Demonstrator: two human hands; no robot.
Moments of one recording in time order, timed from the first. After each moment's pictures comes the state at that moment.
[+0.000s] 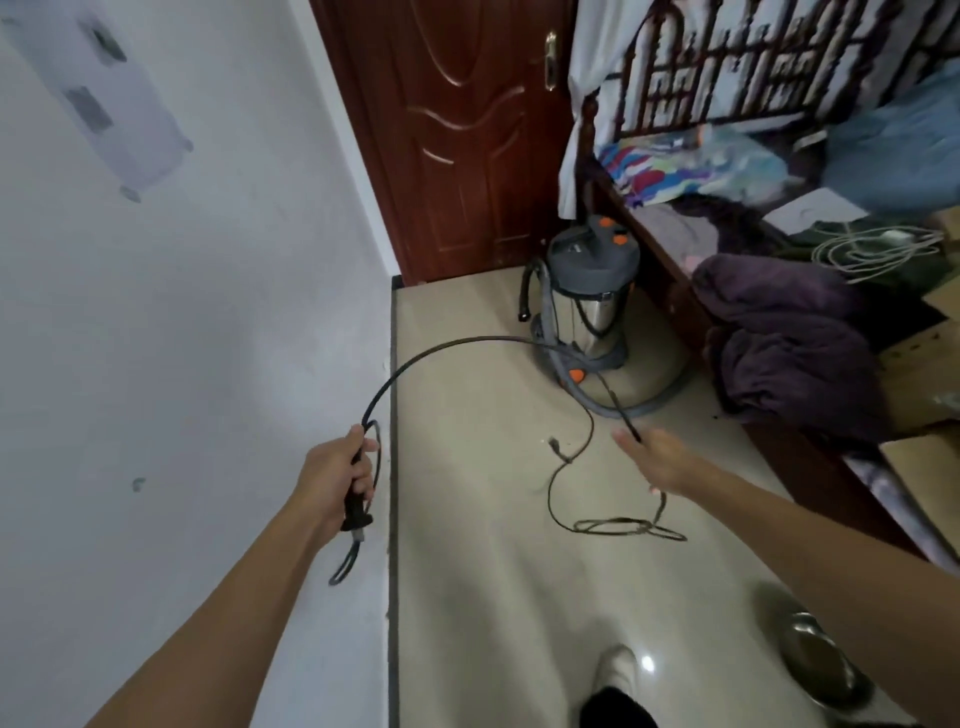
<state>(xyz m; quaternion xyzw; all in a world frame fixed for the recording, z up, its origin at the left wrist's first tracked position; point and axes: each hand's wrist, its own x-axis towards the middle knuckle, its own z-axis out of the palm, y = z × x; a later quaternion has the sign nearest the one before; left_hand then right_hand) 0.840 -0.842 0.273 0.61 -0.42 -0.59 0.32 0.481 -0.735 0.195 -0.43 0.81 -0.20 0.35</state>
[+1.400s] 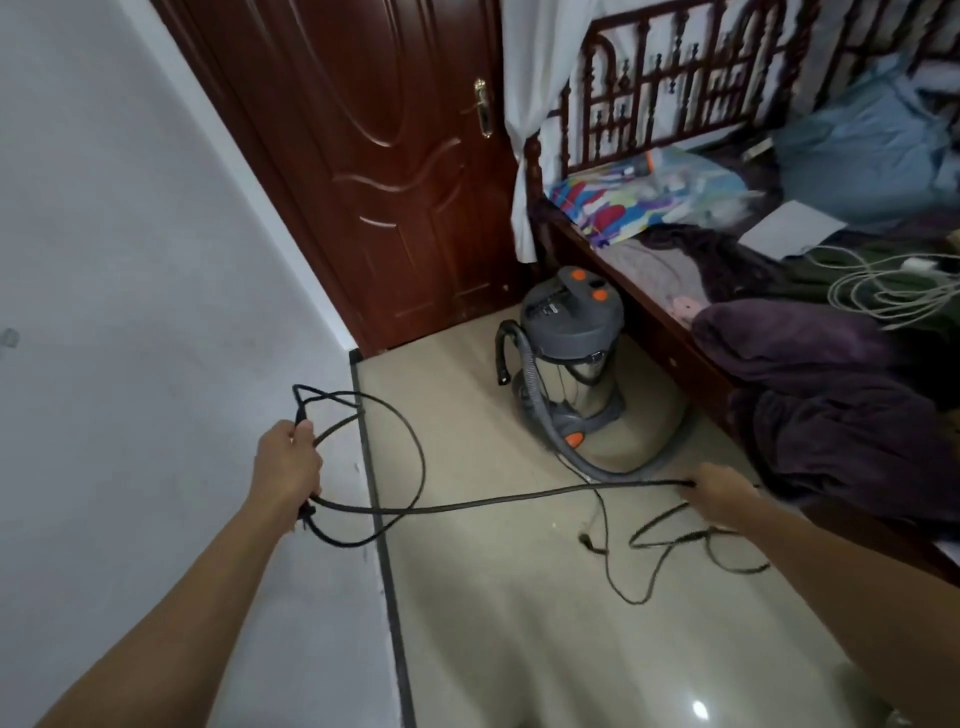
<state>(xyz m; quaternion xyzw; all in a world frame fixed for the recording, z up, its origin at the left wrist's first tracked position) 0.731 -1.189 0.302 0.64 -0.63 -0.34 0.28 0.330 -0.939 0.134 -0.40 0.87 -0.02 0.27</state>
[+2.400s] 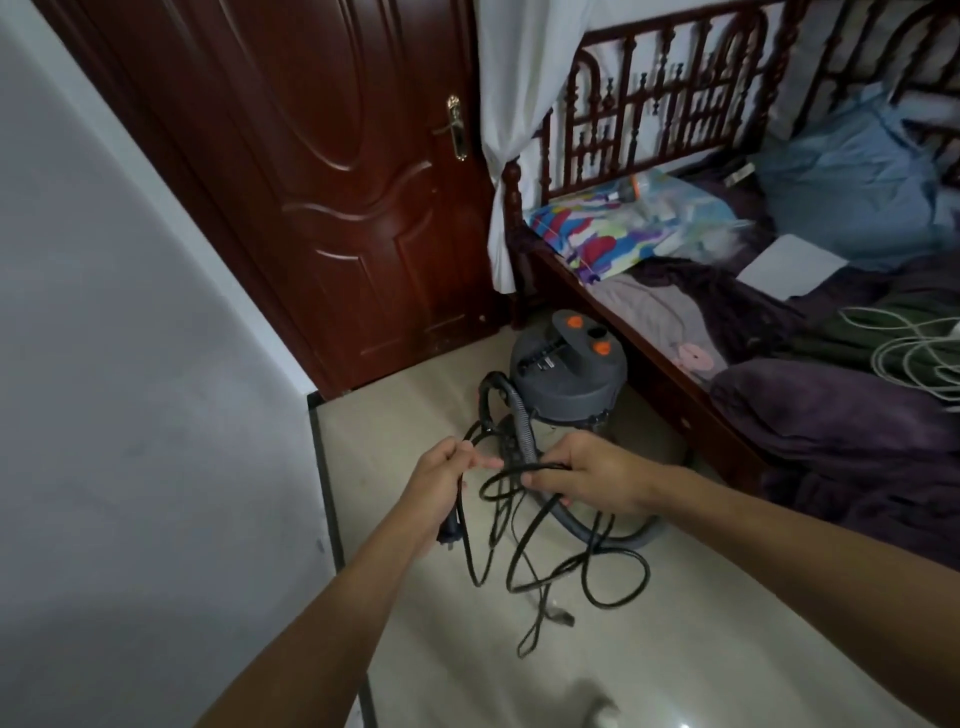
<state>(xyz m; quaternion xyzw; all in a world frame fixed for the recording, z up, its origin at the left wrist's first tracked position) 0.517 -1.325 0.265 0.45 -0.64 -0.61 0.13 0.341 -1.212 0.271 -0.59 0.63 -0.29 0.41</state>
